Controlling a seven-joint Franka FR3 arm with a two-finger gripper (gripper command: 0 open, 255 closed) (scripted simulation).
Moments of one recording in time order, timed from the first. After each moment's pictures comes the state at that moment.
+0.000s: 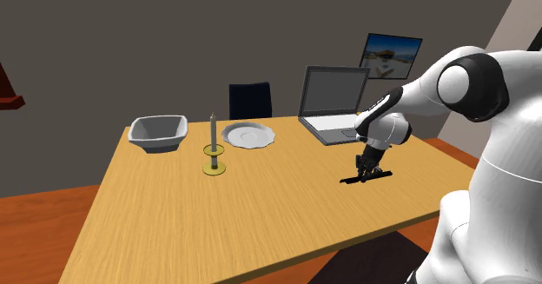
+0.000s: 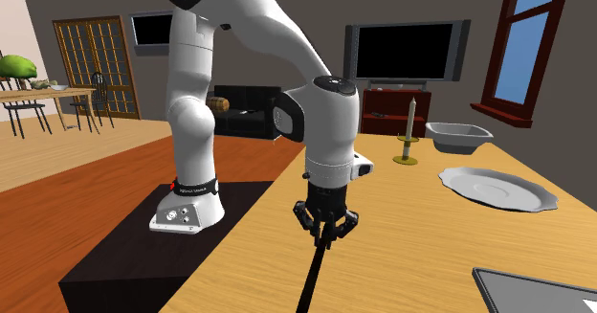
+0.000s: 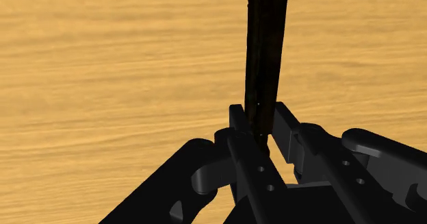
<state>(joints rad) 0.51 0.16 -1.21 -2.44 0.38 2.36 -2.20</state>
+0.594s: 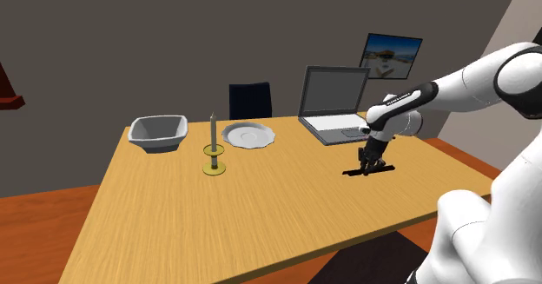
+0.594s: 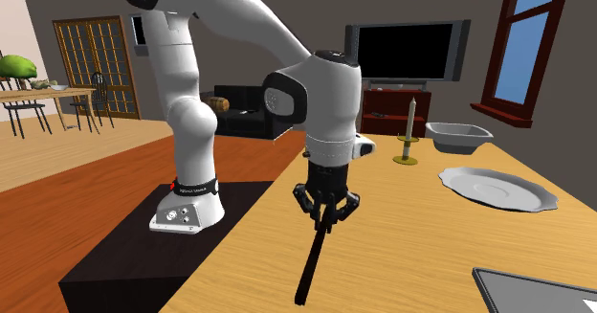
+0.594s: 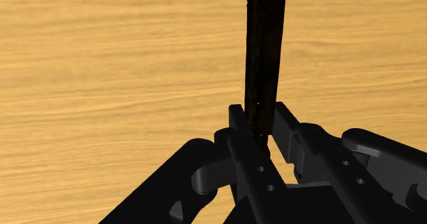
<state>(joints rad) 0.58 -0.11 -1.29 -2.43 0.01 2.30 -1.92</state>
